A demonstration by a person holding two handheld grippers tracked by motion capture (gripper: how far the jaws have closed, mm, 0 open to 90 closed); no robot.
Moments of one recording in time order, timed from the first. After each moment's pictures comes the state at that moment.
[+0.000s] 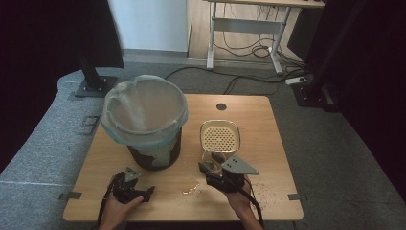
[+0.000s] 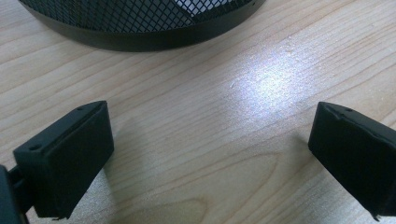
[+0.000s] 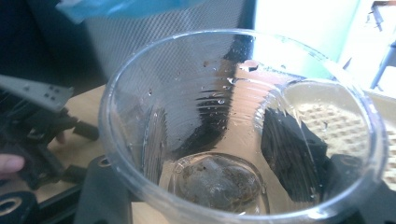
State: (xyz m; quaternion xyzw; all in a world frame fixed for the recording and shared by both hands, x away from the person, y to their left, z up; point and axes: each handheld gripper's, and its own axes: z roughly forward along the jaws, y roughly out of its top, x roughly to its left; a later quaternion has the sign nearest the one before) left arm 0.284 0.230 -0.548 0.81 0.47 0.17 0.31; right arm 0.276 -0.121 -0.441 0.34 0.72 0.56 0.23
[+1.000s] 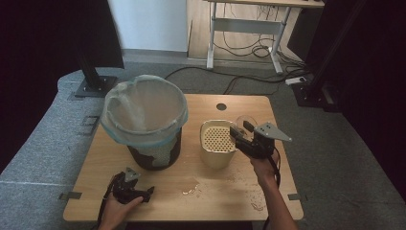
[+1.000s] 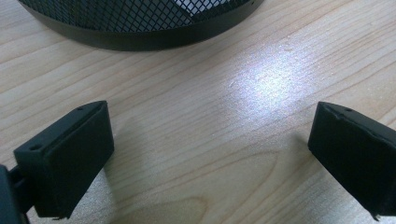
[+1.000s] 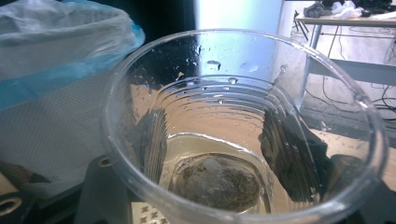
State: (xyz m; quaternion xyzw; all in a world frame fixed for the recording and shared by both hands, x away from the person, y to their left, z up) left arm 0.284 0.231 -0.548 0.81 0.47 0.17 0.31; right arm 0.343 -0.192 -0.382 0.41 0.67 0.54 0.30
